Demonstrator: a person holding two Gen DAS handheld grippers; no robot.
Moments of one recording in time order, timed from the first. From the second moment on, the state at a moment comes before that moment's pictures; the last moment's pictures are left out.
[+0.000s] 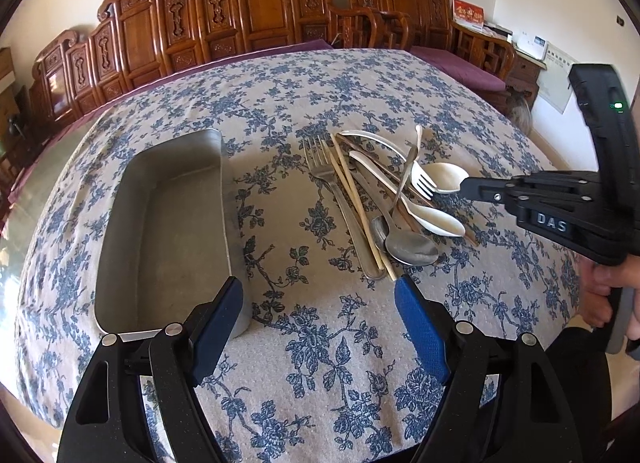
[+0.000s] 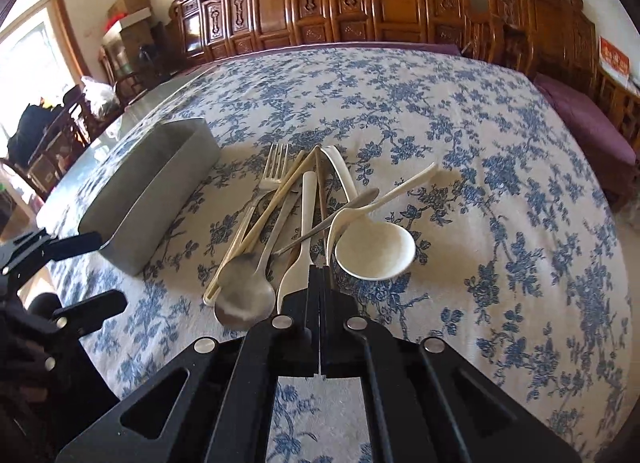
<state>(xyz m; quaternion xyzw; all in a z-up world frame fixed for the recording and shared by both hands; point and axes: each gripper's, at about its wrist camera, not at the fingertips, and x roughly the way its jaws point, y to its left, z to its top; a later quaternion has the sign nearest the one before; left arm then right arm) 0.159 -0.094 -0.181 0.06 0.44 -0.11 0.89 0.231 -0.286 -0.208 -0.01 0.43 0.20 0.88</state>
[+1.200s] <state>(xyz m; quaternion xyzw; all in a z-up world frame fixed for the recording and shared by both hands) 0.257 -0.134 -0.216 0.03 0.49 -0.14 0.86 0.234 -0.303 -0.196 -0.02 0.42 0.20 0.89</state>
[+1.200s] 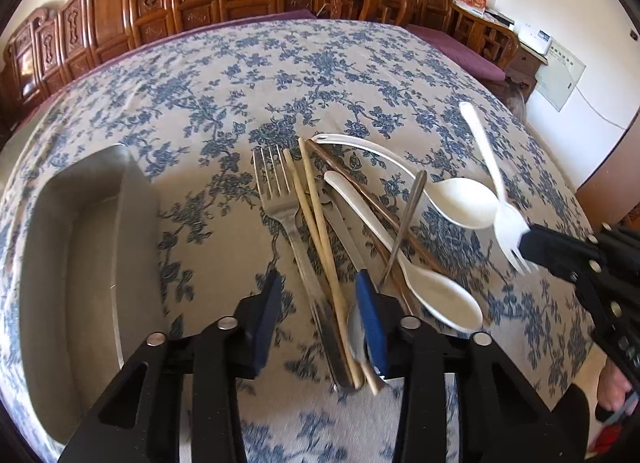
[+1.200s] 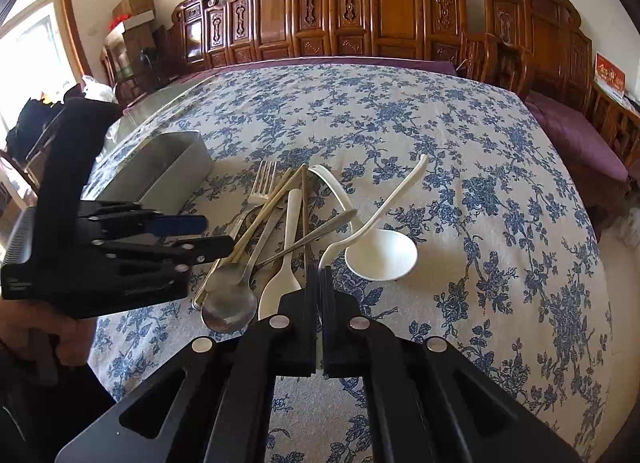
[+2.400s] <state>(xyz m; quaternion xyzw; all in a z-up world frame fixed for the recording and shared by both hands) 0.221 -0.060 -0.152 0.02 0.44 -0.12 0.89 0.211 -0.248 -0.152 -0.04 0.38 0.25 0.89</state>
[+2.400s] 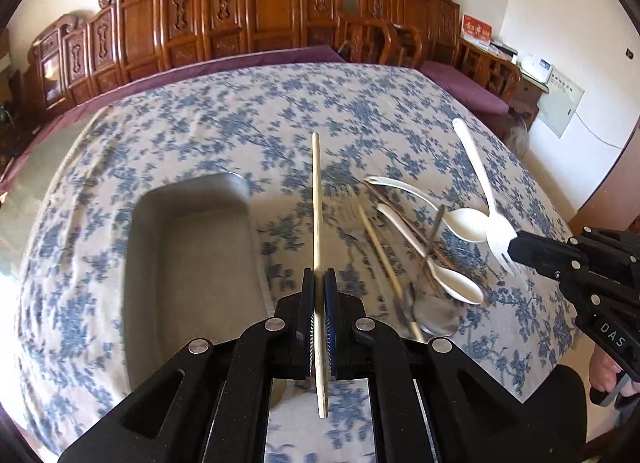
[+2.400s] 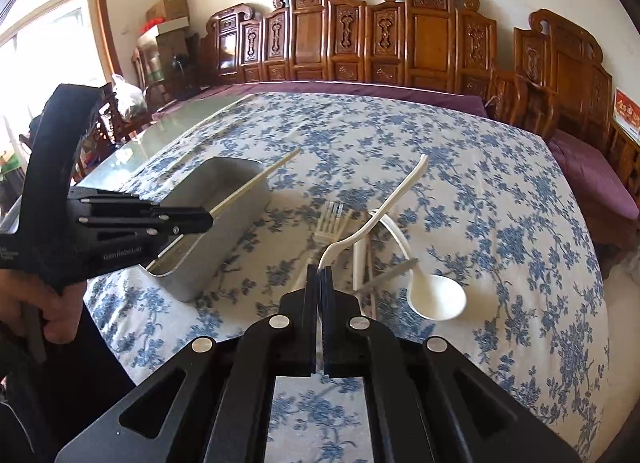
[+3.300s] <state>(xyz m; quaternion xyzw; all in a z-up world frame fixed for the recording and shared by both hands) 0.230 0.046 -0.191 -0.03 0.46 -0.07 0.88 0.213 -0.137 -0.150 -0.03 0.39 0.31 0.87</state>
